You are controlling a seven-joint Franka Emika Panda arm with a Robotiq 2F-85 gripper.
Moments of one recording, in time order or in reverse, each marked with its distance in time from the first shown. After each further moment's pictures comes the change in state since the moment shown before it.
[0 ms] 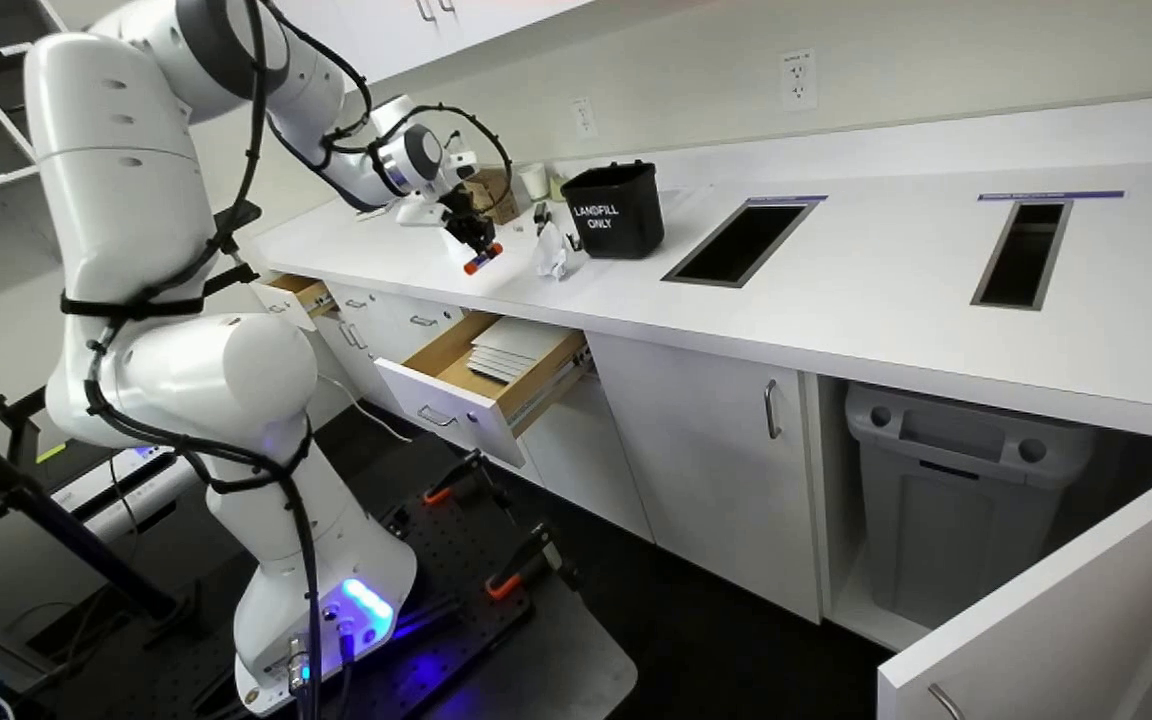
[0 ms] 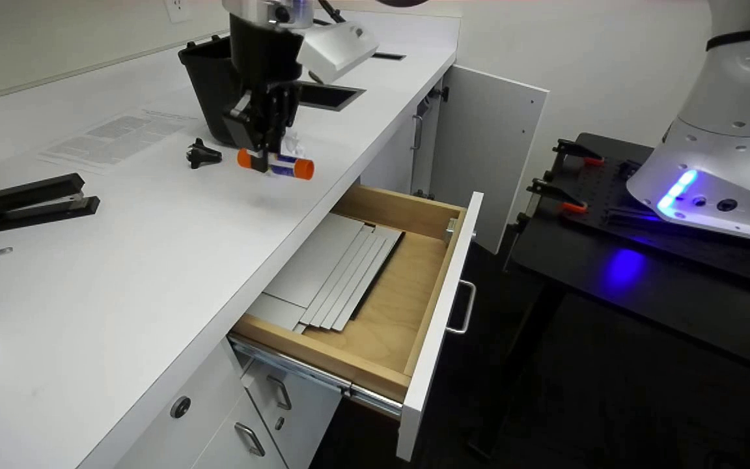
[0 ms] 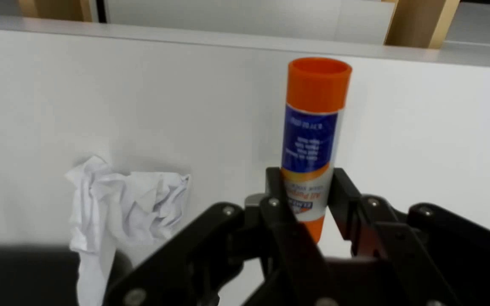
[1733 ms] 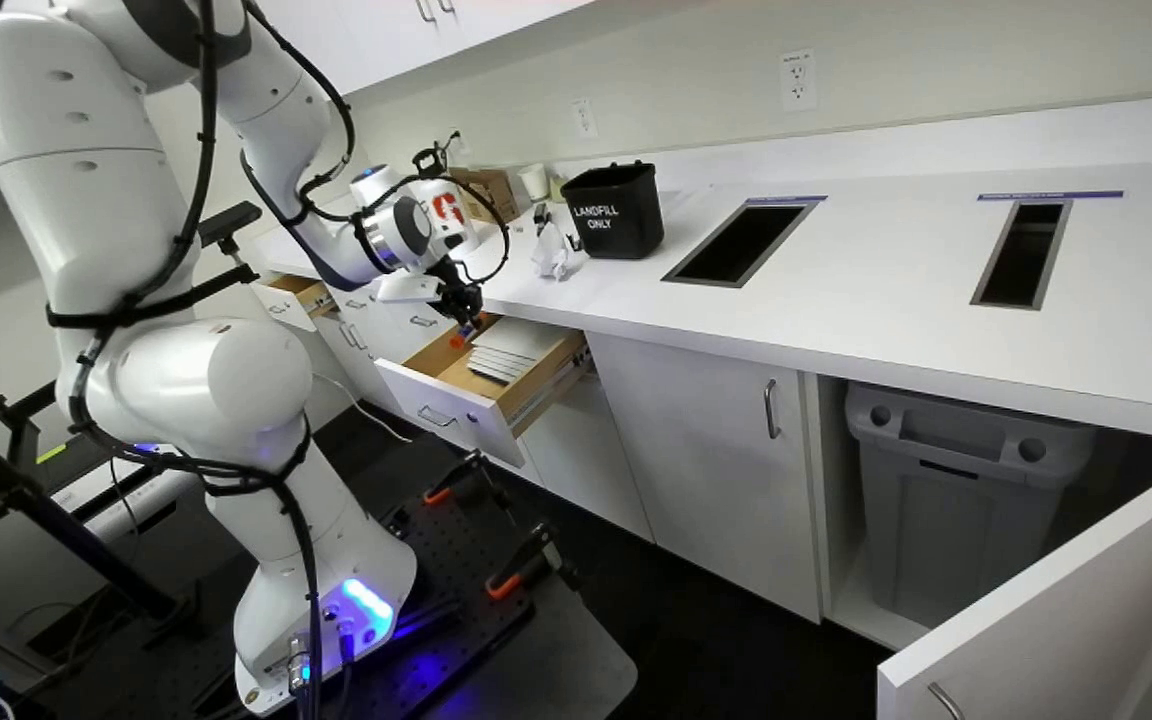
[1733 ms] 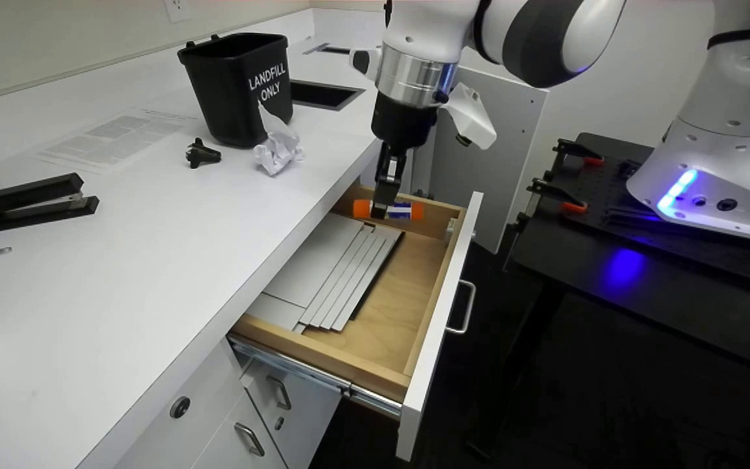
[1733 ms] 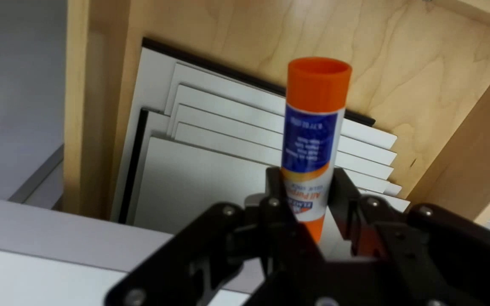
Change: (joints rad) arm -0.109 -0.157 0.103 -0.543 -0.133 0.359 -0.072
